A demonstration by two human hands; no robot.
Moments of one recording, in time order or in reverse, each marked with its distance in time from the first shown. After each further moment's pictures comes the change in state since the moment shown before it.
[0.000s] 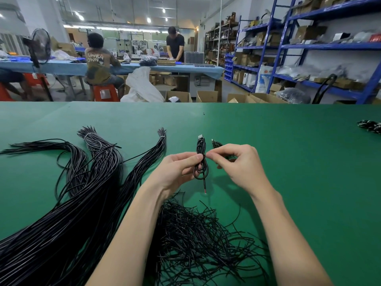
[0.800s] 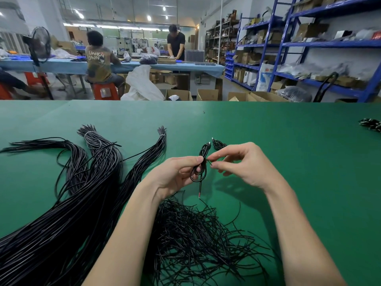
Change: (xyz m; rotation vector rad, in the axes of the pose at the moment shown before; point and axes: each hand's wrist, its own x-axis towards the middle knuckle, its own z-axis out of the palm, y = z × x) left_hand -0.007 0.003 0.000 -0.014 -0.044 -0.142; right_hand 0.002 -0.003 -0.022 0.102 -0.298 0.093
